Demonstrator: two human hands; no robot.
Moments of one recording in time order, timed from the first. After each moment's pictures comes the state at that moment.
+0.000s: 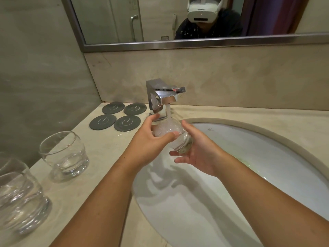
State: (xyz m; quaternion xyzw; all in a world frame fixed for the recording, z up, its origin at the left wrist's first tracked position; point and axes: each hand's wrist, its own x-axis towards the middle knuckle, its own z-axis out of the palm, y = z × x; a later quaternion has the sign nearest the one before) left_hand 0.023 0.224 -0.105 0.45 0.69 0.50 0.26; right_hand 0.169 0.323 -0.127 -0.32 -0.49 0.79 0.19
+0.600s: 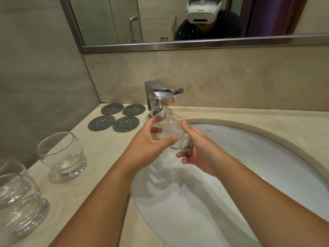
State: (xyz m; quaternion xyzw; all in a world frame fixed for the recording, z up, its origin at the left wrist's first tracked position) left_hand 0.020 0.225 -0.107 0.47 0.70 0.46 0.25; right_hand 0.171 0.328 -0.131 -0.34 -0.51 0.75 0.22
